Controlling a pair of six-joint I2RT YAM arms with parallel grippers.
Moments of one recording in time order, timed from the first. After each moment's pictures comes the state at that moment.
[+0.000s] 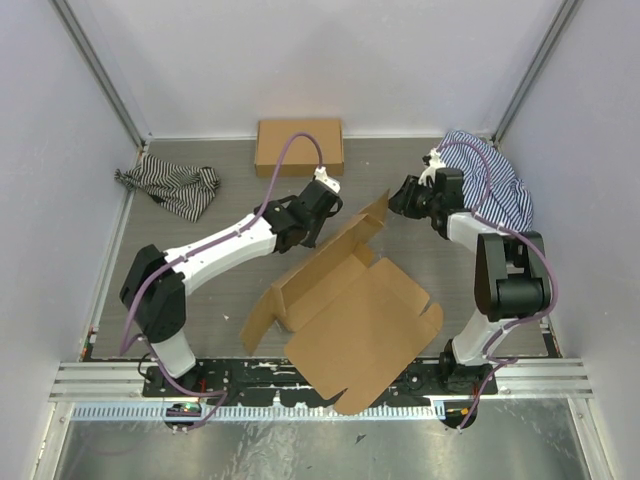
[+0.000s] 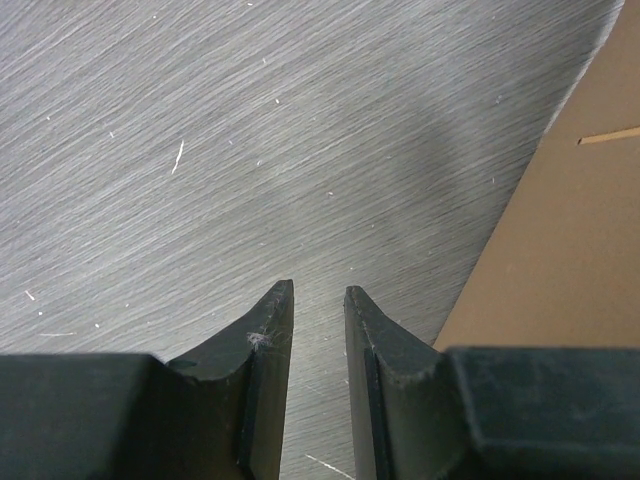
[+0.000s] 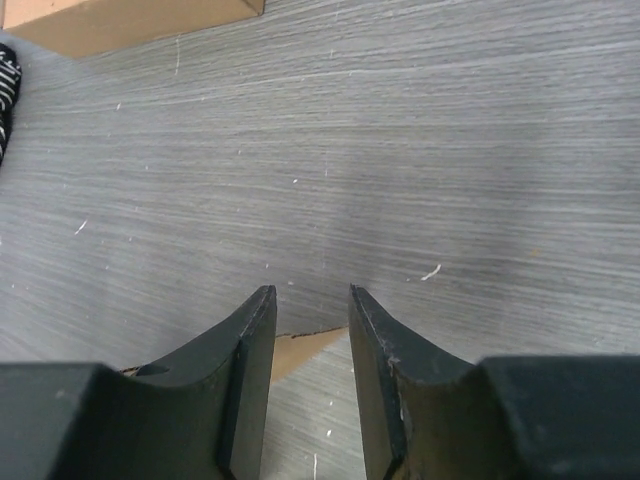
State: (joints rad) left arm -0.86 1.73 1.42 -0.62 -0.40 -0.22; right arm 0.04 1.72 0.96 0.19 -0.44 0.35
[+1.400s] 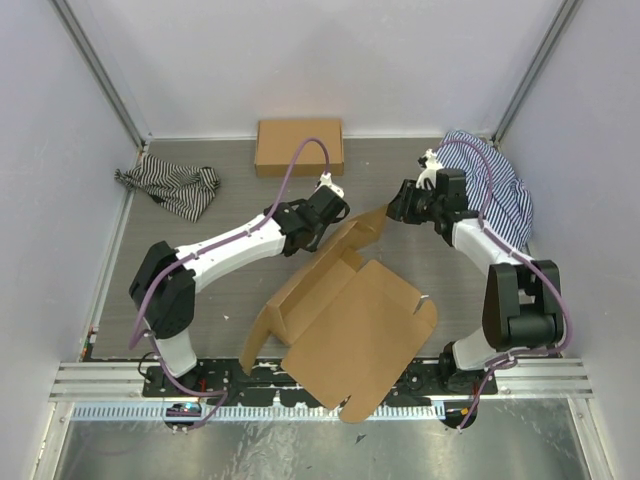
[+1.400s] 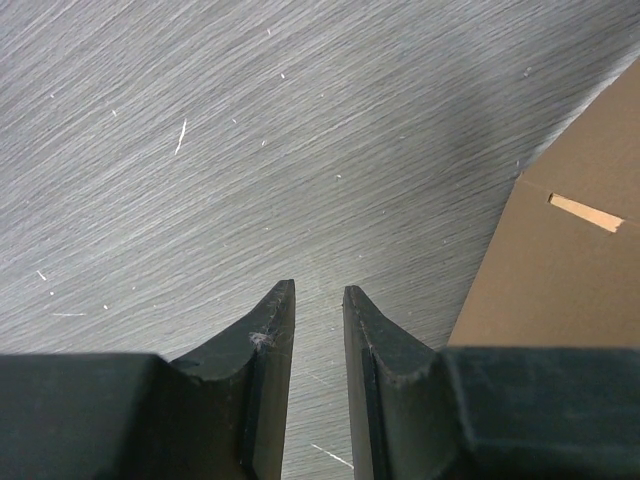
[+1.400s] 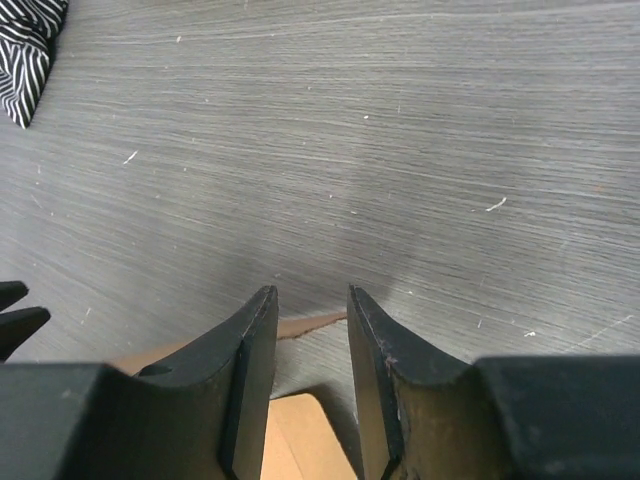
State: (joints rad) left arm -0.89 1.78 1.45 -0.68 -0.46 -0.23; right arm 0.08 1.53 0.92 0.00 -0.48 0.30
